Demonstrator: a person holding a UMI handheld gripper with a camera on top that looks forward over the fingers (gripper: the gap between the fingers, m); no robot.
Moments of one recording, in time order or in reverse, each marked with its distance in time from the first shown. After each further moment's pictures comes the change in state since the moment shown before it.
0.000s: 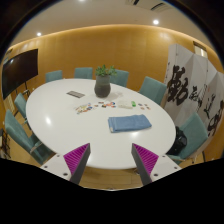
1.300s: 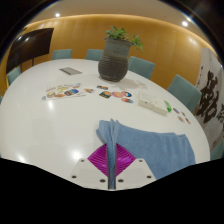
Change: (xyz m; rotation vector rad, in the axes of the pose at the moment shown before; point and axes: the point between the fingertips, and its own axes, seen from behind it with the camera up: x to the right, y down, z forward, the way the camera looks) arm 0.005 0.000 0.537 -0.024 -0.130 -0.229
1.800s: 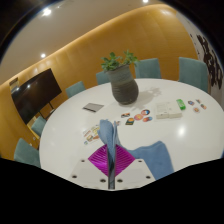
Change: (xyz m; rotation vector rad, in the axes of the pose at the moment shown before) arm -0.038 -0.126 -0.118 0.109 -0.373 0.422
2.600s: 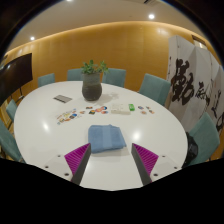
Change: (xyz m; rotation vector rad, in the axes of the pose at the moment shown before) arm 0.039 0.055 -0.222 0.022 0.480 -0.170
